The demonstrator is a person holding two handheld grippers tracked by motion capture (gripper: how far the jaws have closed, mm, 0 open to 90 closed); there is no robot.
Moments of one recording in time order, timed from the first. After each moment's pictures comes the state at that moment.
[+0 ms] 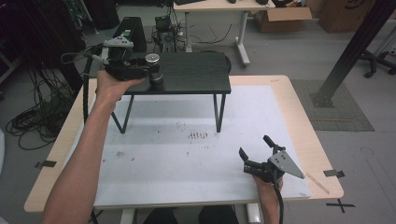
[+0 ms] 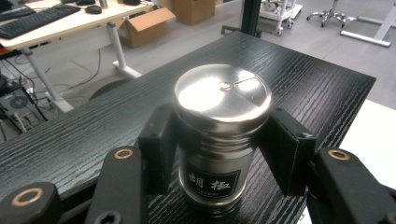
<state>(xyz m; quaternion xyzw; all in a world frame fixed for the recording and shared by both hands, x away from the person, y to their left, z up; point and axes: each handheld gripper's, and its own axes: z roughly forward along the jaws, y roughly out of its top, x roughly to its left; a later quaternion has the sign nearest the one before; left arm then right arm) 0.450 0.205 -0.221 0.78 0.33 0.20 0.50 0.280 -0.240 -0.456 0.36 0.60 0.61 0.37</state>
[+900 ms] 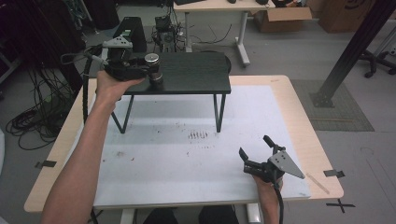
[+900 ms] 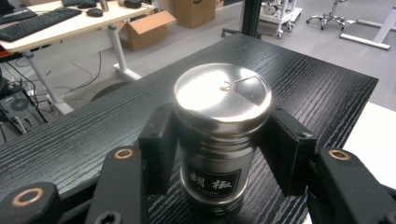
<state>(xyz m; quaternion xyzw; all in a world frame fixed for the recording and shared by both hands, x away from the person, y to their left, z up) 0.451 0.207 -0.223 0.78 0.32 0.21 0.50 0.280 -0.240 -0.456 0.36 0.60 0.61 0.37</state>
